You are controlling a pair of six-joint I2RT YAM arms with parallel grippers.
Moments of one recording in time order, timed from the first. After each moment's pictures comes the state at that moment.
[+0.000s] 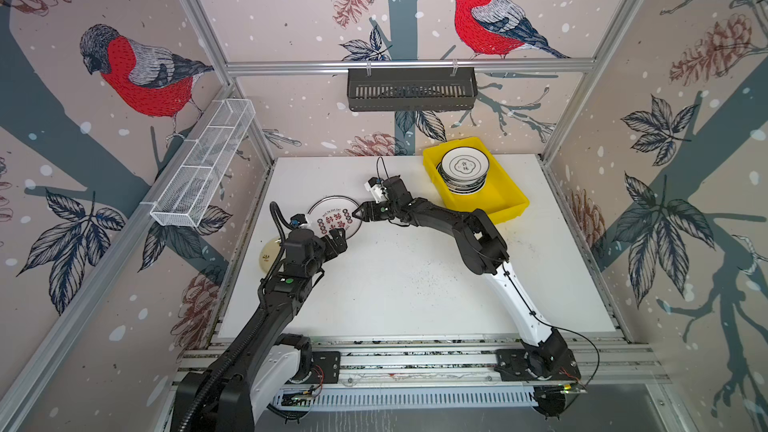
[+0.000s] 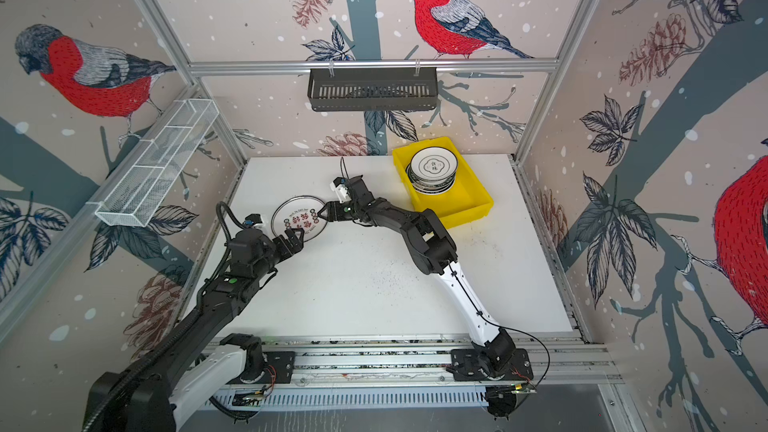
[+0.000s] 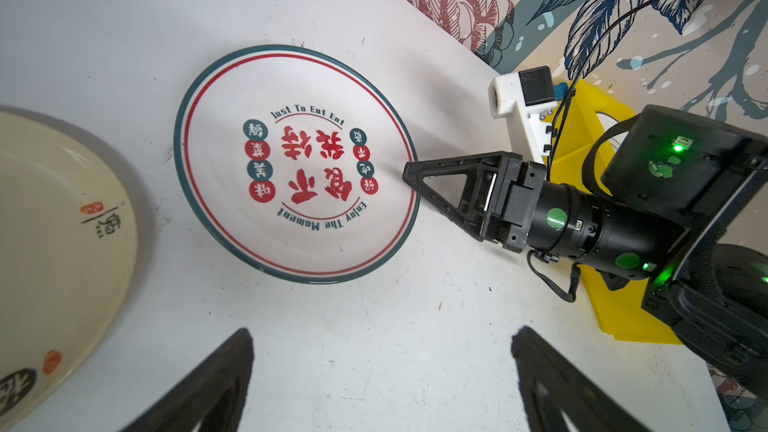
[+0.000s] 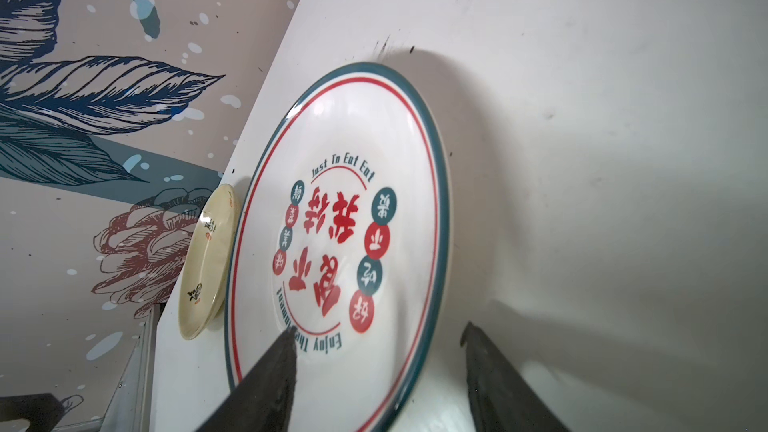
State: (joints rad) left arm -0.15 0.93 0.43 -0.03 0.07 -0.60; right arm 0.72 2.59 2.01 -0.01 -0.59 0.53
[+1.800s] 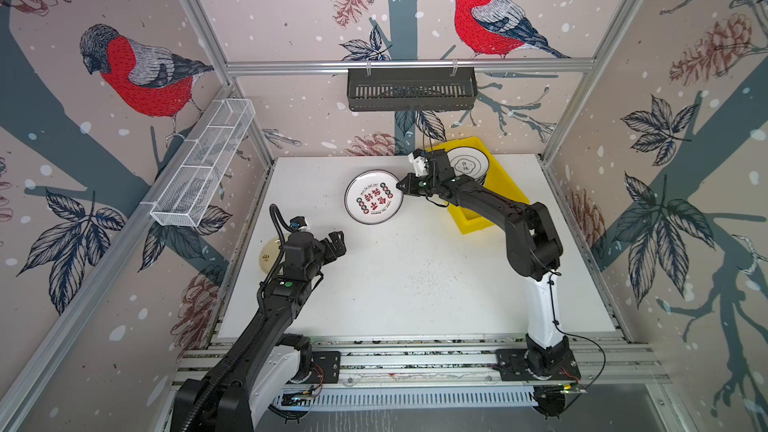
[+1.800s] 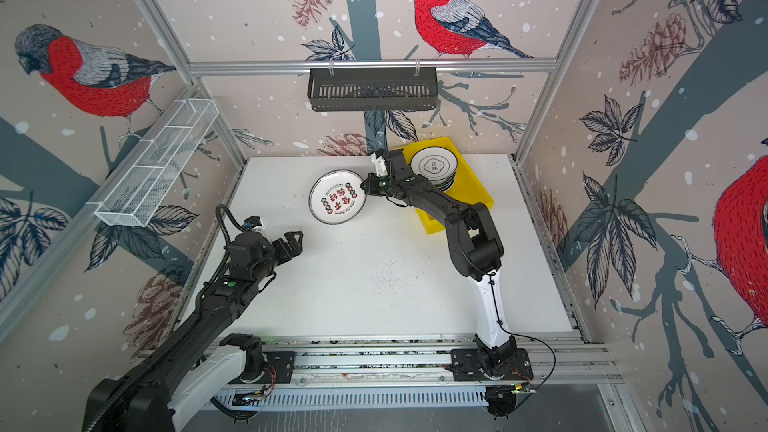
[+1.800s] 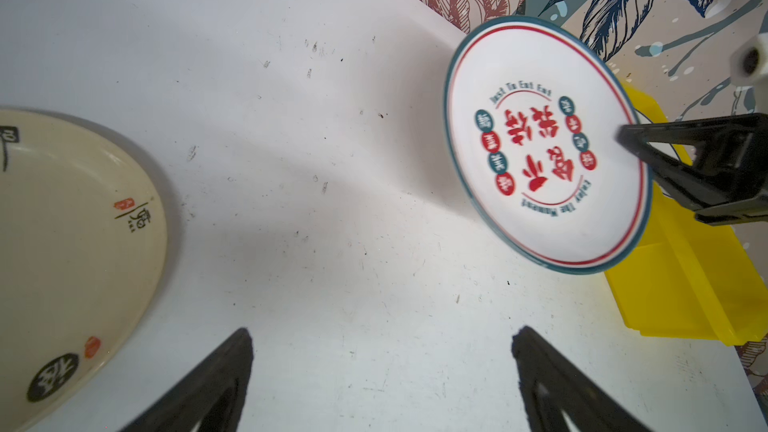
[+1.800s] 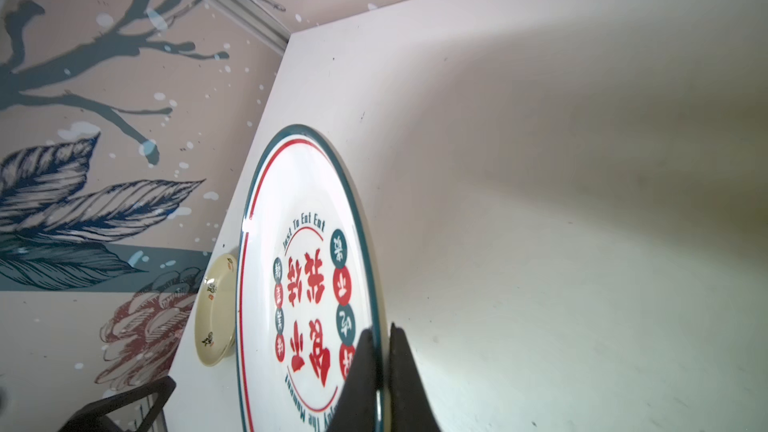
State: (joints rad) left arm -0.15 0.89 0.40 -0.05 0.05 -0.57; right arm 0.51 2.11 1.68 -0.16 -0.47 0.55
